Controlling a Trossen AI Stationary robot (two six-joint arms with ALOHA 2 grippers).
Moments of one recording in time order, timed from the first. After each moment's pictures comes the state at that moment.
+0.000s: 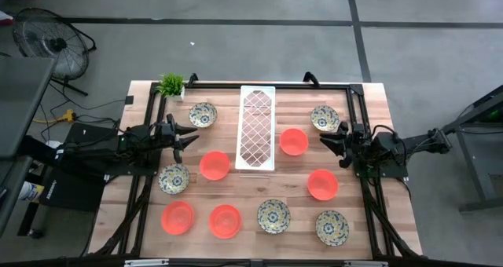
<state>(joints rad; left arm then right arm) 0.06 0.02 0.06 -0.08 -0.24 -0.06 0.20 0.01 0.02 0.16 0.44 0.45</state>
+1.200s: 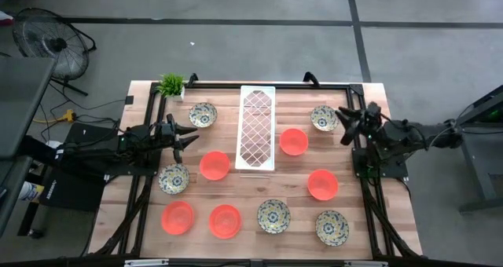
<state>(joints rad) 0.07 0.02 0.06 -0.08 -0.24 -0.06 0.20 0.29 0.54 -0.49 0.94 0.44</state>
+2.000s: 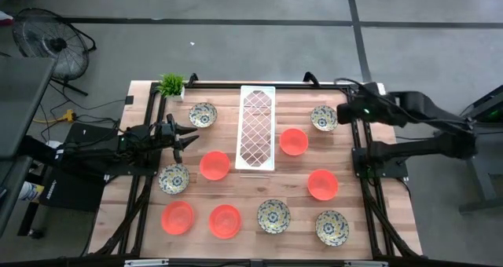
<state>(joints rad) 0.06 0.02 0.06 -0.08 -0.24 -0.06 -0.29 0.90 1.20 -1.40 0.47 0.98</state>
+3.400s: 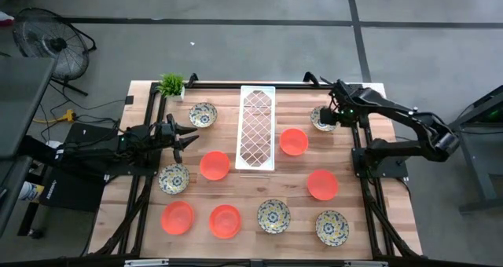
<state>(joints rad) 0.06 0.02 0.06 -0.08 -0.24 -0.06 -0.88 1.18 0.69 -0.92 -0.01 0.80</state>
